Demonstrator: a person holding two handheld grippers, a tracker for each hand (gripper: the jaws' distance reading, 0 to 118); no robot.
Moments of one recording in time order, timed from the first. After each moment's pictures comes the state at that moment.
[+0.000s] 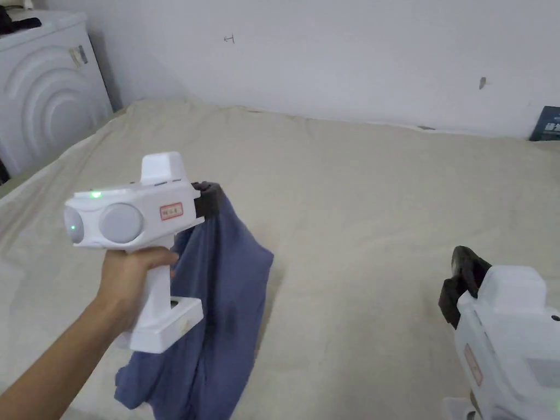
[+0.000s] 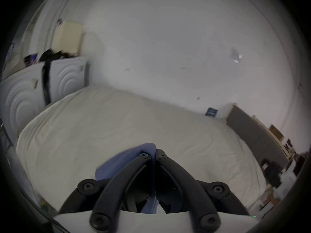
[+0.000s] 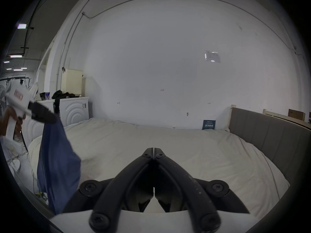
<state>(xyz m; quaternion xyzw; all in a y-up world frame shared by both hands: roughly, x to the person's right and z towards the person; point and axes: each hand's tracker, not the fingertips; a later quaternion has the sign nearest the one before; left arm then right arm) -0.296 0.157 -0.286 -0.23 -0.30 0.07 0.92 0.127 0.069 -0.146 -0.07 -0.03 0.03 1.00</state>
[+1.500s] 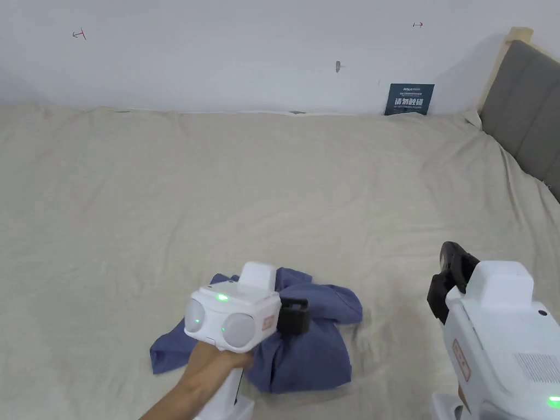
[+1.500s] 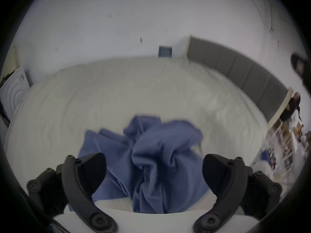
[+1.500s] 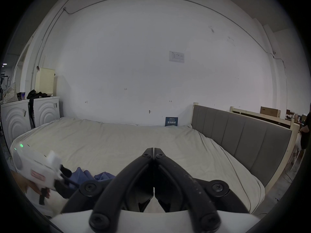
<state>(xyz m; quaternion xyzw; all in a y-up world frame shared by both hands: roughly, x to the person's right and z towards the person) -0.047 0.008 -0.266 -0.32 -0.44 -0.08 0.84 0.229 0.072 -0.069 -0.08 -0.16 0.03 0.98</state>
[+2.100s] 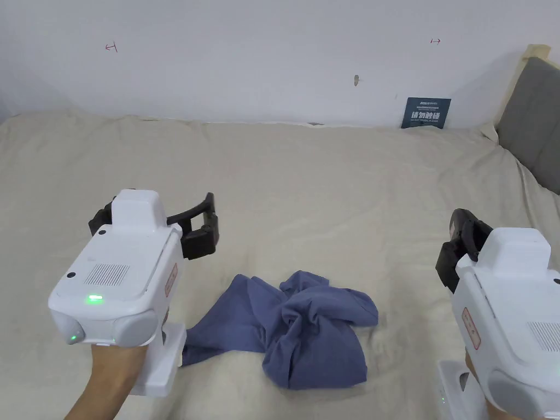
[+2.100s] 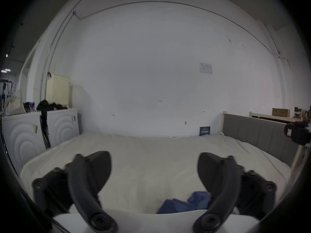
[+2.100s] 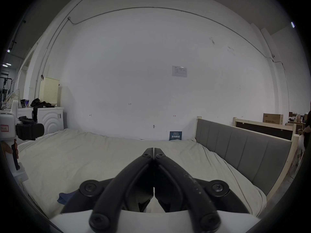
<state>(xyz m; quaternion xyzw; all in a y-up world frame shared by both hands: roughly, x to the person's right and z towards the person) -0.191 0.109 -0.189 -0.01 -0.27 -0.02 0.96 0.207 0.111 -0.071 -0.02 -0.15 0.03 0.99</state>
